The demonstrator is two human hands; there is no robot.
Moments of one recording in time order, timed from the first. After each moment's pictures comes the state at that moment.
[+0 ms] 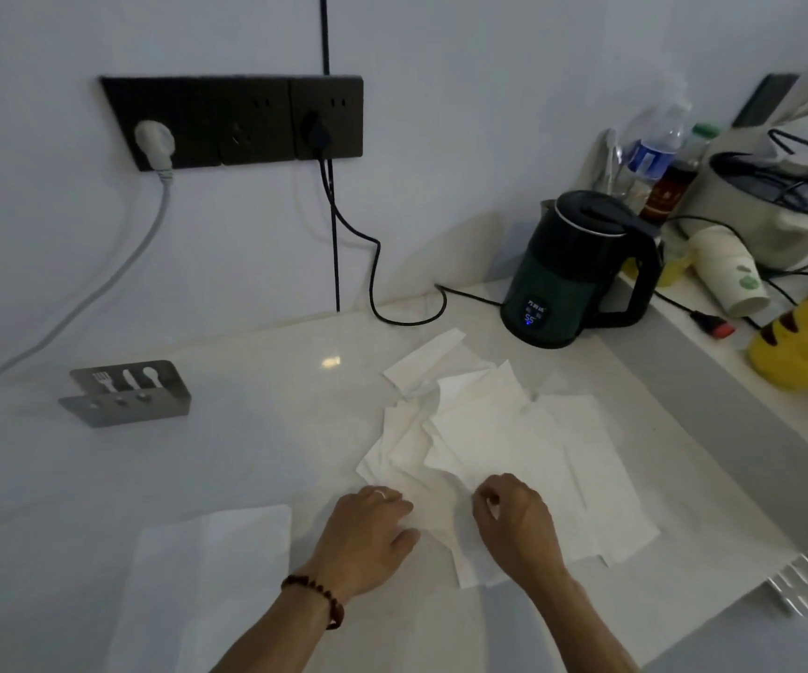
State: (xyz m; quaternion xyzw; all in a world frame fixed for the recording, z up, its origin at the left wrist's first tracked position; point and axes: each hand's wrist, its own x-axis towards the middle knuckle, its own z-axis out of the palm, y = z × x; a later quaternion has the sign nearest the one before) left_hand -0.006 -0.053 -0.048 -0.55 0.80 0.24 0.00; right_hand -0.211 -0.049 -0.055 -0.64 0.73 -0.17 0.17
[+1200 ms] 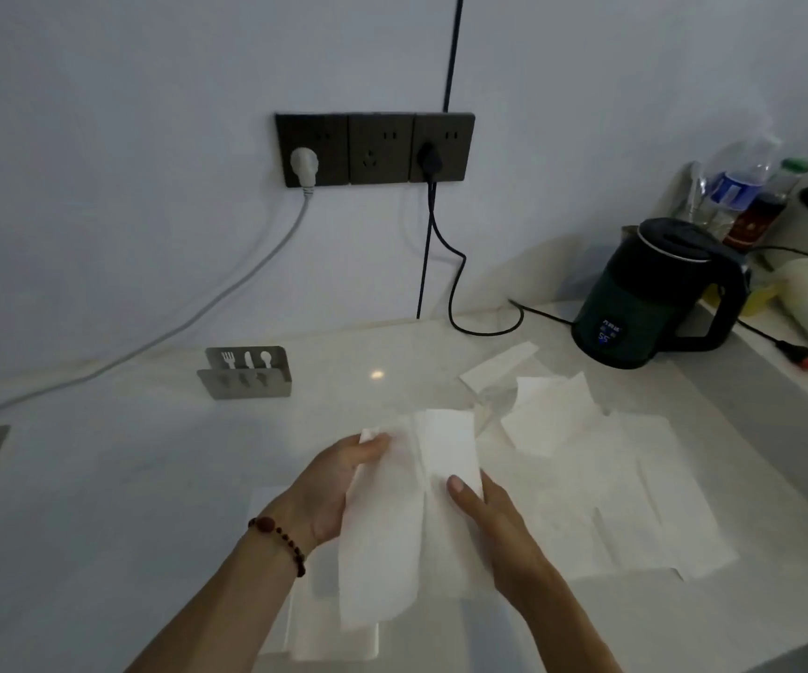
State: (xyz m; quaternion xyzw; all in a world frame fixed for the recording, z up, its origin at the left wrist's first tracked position) left_hand 0.105 -0.037 0.035 -0.48 0.20 0.74 -0.42; right_hand -0.092 -0.011 0.011 -0.43 0.54 -0.33 0.64
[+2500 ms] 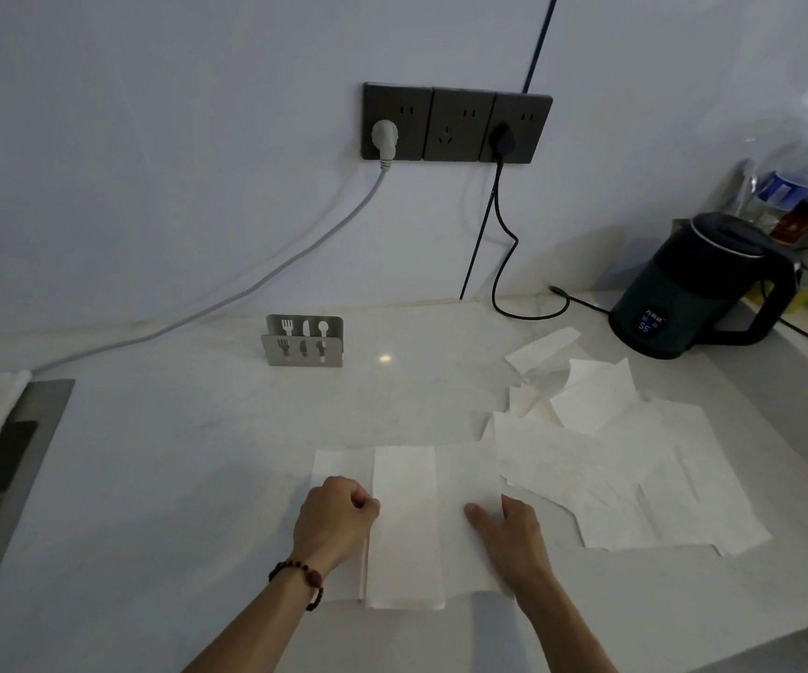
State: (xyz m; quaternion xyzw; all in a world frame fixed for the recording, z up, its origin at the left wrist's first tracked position) left_hand 0.178 0.030 -0.039 -0.76 0.49 0.38 -0.19; right_hand -0.040 0.024 -0.042 -0.46 0.73 -0.24 0.45
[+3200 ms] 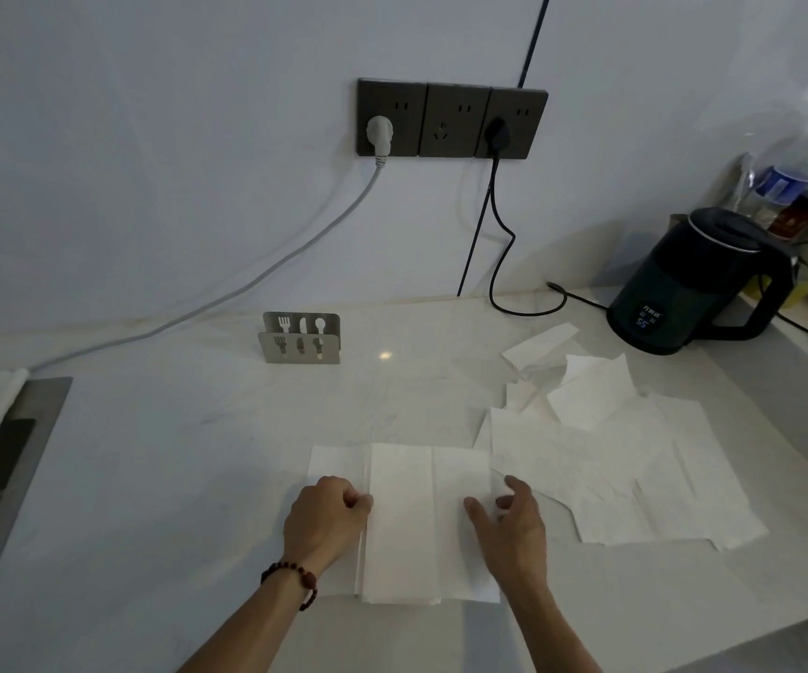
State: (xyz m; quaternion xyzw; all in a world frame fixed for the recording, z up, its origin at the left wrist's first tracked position) left_hand 0.181 0.034 -0.050 -0.78 0.50 0.33 -0.18; right_hand -0.037 0.027 -0.054 -0.48 0.78 -0.23 0.33
